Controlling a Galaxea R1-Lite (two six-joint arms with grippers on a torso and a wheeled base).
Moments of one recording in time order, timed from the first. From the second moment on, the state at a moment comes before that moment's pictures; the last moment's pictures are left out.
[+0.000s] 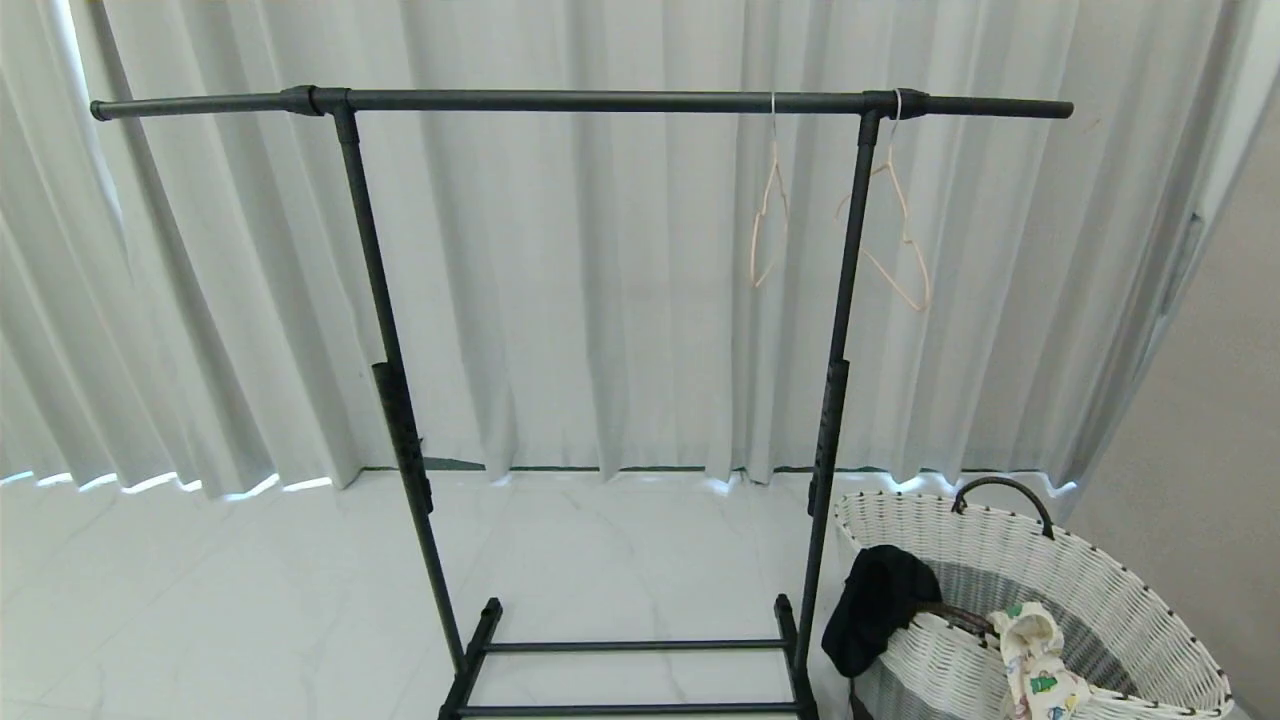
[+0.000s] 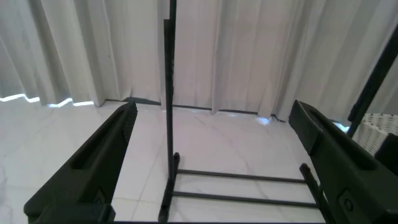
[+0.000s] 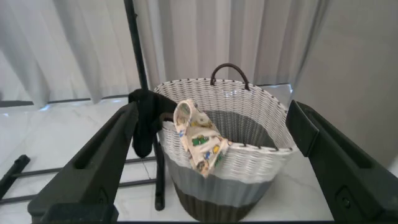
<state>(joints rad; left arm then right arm) 0.00 0.00 0.00 -0.01 0.03 -0.01 0.01 0.00 0.00 0.01 -0.04 0.07</state>
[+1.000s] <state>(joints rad) 0.00 0.00 0.00 -0.01 0.03 0.00 0.01 0.02 -0.08 0.00 0.01 0.02</state>
